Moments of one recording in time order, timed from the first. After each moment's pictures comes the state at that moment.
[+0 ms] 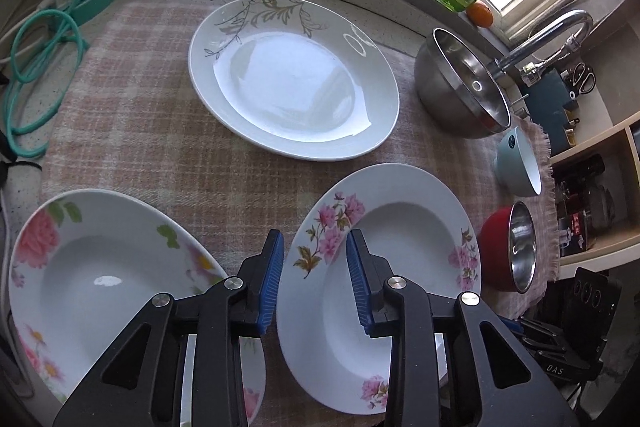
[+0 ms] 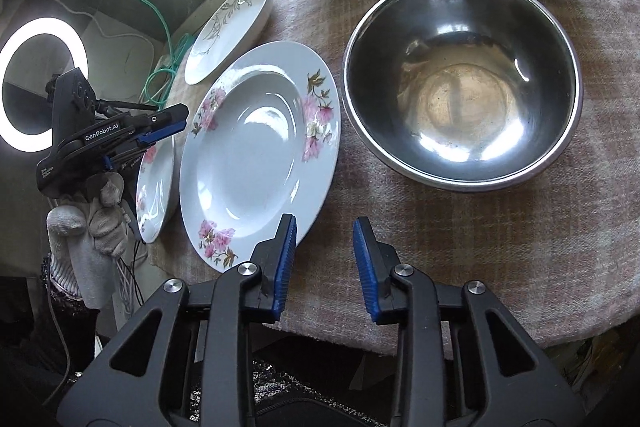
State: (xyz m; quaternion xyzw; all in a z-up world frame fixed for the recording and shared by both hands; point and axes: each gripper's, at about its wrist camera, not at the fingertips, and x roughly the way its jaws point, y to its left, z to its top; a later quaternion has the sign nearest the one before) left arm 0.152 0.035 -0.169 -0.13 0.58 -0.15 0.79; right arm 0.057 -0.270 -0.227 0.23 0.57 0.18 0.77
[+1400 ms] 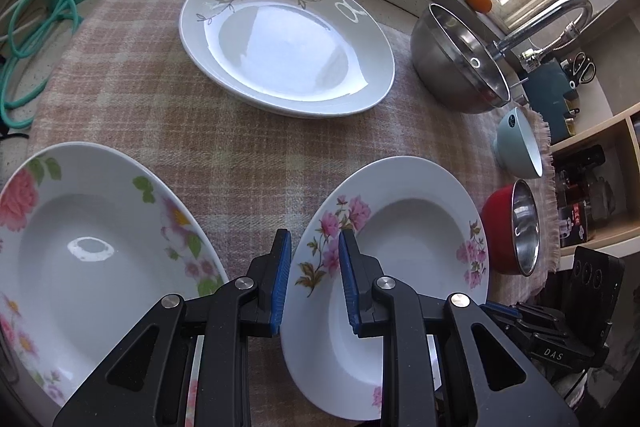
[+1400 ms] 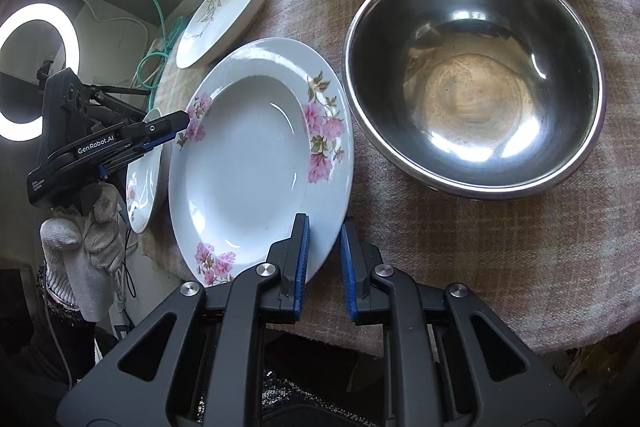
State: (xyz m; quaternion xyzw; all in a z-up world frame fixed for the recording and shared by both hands) left arm 0.136 0.023 -0.179 -0.13 0.59 -0.15 0.78; right arm 0.066 -0.266 -0.234 0.20 0.59 0.18 0.76
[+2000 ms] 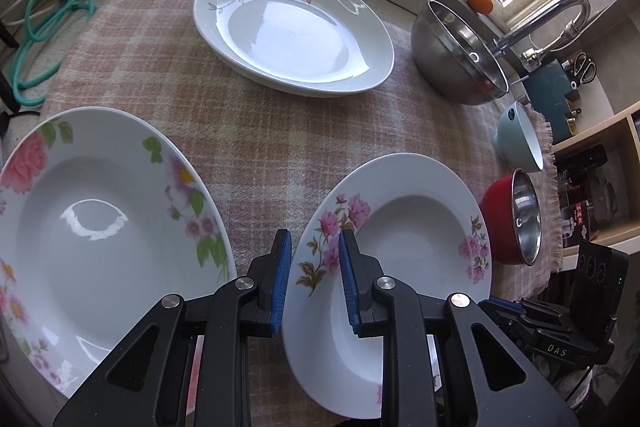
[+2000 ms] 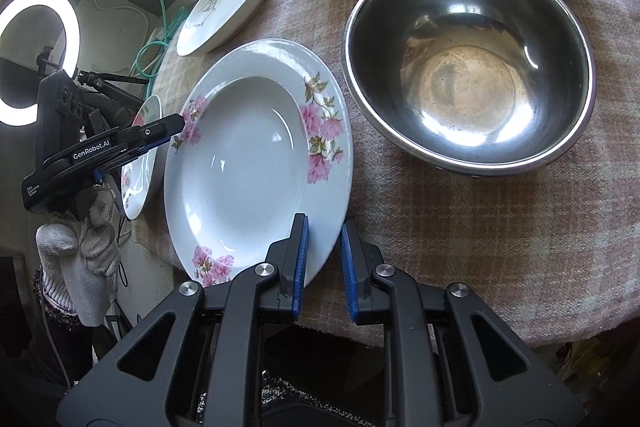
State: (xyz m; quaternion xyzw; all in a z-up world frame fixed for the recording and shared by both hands) left arm 0.119 0.019 -0.180 -0.14 0.58 -0.14 0.79; right arm 0.060 -0.267 -0.234 0.18 0.59 0.19 0.76
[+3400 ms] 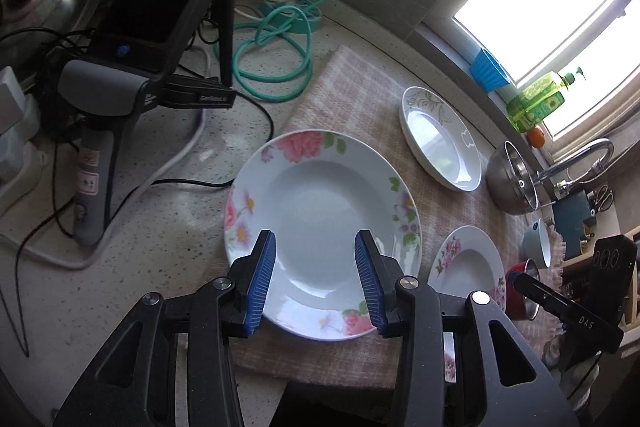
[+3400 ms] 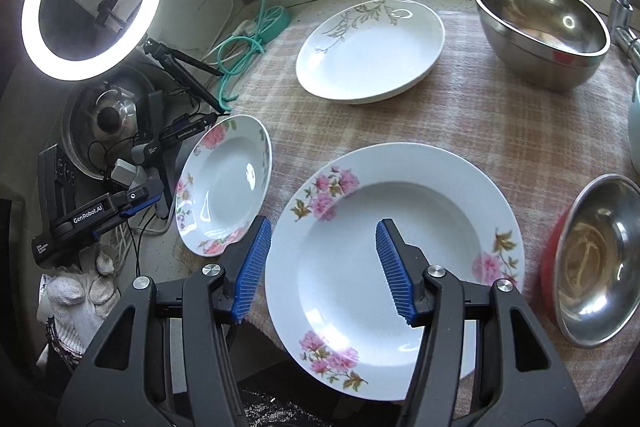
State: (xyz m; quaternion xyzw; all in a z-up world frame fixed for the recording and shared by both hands) left arm 0.025 0.163 -0.138 -0.26 0.48 0.04 0.84; right arm 0.106 -0.151 -0.166 0.09 0.53 0.29 0.79
